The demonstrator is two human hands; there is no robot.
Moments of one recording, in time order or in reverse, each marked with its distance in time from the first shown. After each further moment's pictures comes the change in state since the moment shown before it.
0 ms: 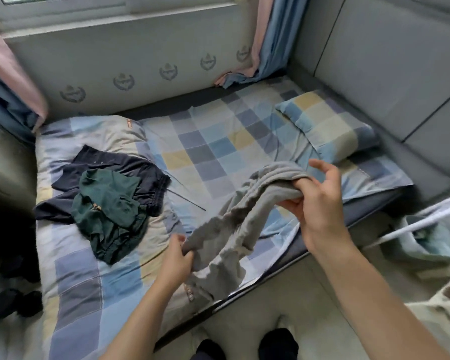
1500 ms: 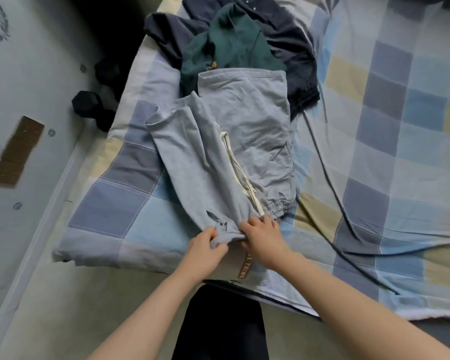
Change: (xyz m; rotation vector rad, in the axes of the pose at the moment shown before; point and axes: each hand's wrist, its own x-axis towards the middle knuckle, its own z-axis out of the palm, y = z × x) left_hand 0.121 -0.282 0.052 -0.248 0.162 -0.479; right_hand 0.071 0.531 0.143 -1.753 -1.651 -0.358
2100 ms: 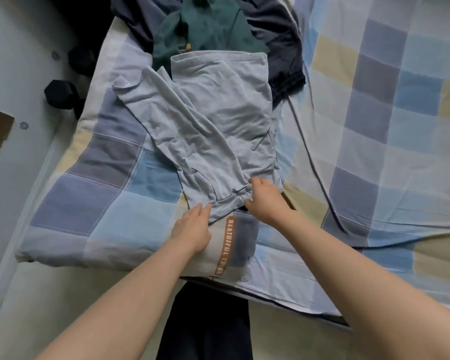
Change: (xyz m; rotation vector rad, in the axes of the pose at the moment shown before) left_hand 0.073 0.009 0.049 0.668 -0.189 0.011; right_hand 0.045 0.080 -0.029 0.249 0.044 0.228
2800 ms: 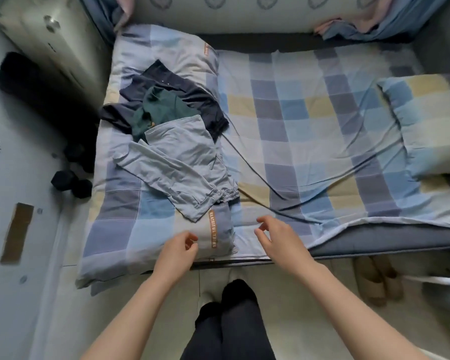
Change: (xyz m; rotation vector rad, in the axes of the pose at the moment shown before) left_hand -0.294 0.004 -0.066 -0.328 0.247 0.216; right_hand -0.388 -0.049 -0.046 0.390 0.401 0.140
